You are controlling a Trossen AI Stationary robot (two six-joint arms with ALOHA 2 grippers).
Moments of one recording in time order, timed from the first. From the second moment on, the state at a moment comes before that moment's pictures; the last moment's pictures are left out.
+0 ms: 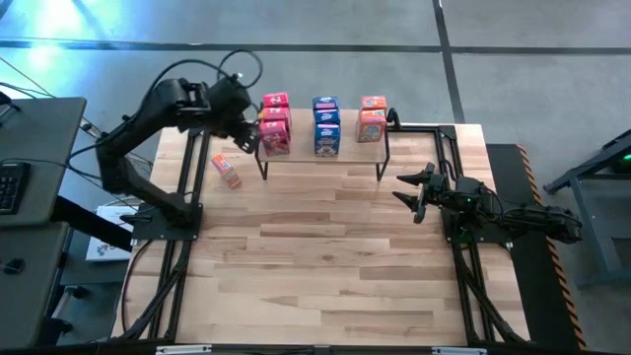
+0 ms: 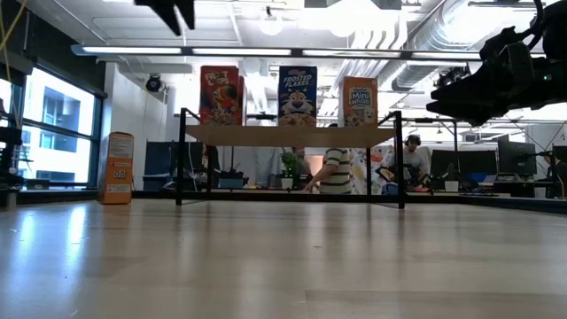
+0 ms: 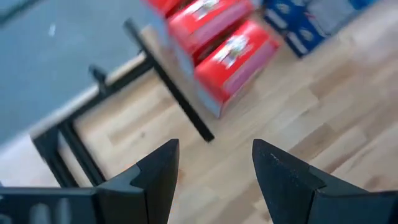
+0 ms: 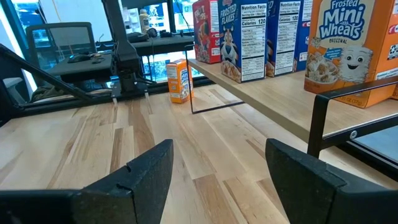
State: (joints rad) left arm 0.41 1.47 1.92 -1.57 -0.28 -0.45; right arm -0.20 0.09 0.01 0.03 0.10 0.07
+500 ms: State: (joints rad) left arm 0.39 1.23 1.55 -1.57 -0.33 -1.06; right arm -0.20 0.09 0.01 0.03 0.10 0.07
